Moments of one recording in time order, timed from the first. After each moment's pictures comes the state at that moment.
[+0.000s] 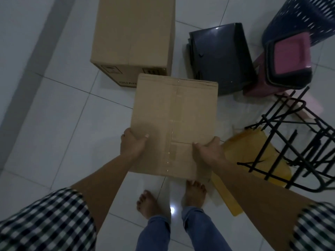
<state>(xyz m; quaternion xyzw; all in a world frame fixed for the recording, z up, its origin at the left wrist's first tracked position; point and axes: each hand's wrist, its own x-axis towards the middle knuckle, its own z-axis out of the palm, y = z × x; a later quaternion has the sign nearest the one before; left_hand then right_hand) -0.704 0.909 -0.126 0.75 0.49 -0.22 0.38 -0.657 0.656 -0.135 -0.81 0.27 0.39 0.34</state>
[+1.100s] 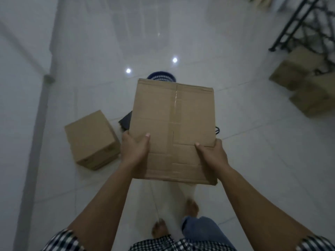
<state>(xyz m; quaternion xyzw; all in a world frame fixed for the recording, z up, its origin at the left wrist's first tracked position) -0.795 0.747 0.348 0.85 0.10 -0.13 0.49 -0.914 0.520 0.329 -0.73 0.44 -0.01 0.53</state>
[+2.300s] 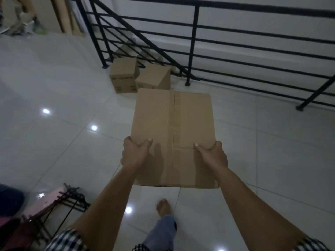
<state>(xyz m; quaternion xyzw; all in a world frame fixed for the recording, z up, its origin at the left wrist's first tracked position) -1.066 -0.007 0.337 0.82 -0.28 -0.32 0.39 -1.311 -0.069 0.325 -0.48 0.74 -0.22 0.43</state>
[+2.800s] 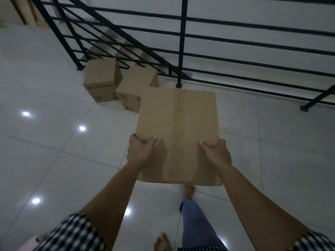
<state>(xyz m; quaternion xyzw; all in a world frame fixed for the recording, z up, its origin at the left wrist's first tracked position) -1.033 -0.338 0.300 0.81 -0.32 -0.37 0.32 -1.285 -0.374 0.284 -0.42 0.77 -0.20 0.43</state>
